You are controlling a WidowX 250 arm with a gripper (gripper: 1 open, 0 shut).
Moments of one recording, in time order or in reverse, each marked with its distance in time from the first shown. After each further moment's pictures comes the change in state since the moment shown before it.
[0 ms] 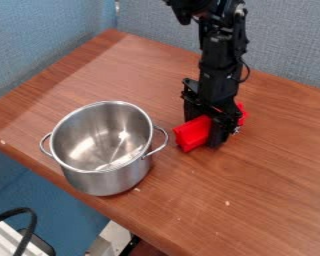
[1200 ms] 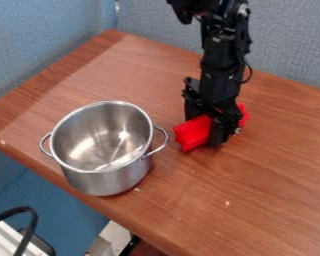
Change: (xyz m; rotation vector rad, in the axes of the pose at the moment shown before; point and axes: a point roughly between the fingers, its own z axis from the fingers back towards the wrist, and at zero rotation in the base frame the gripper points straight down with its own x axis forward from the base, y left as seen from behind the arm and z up) arm -0.002 -0.003 0.003 0.024 -0.012 -0.021
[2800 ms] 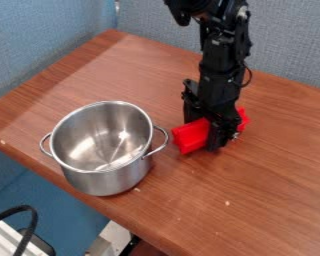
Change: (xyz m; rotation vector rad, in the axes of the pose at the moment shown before) arm -0.007 -0.006 0.001 0.004 -0.001 -0.030
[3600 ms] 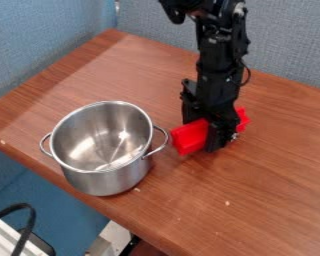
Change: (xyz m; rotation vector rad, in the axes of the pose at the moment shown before) arm -0.005 -0.005 0.006 -0.010 -0.025 -0.008
